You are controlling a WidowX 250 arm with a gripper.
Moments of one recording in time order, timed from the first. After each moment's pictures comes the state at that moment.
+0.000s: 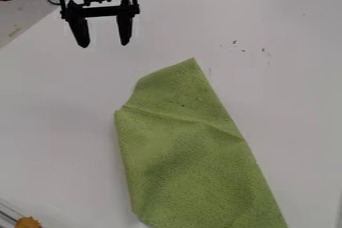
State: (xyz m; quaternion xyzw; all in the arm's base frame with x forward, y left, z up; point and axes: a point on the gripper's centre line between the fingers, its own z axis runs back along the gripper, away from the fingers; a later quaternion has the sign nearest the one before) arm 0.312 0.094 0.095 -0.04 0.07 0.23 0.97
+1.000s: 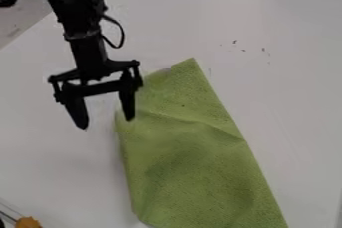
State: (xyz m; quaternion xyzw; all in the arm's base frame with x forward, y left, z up) arm 0.222 0.039 0.053 -0.07 0.07 0.30 0.95
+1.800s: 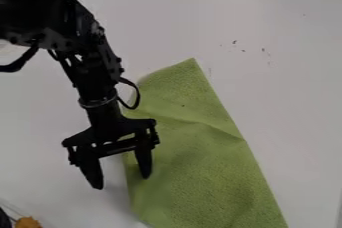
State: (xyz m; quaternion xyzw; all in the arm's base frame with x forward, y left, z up) arm 0.185 0.001 0.014 -0.08 0.08 0.32 0.94
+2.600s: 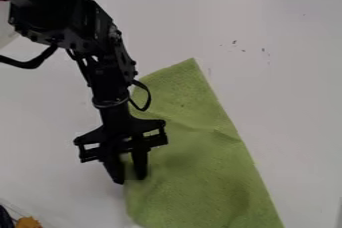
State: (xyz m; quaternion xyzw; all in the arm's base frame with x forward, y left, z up) arm 0.193 -0.003 0.007 -0.06 0.08 0.32 0.94
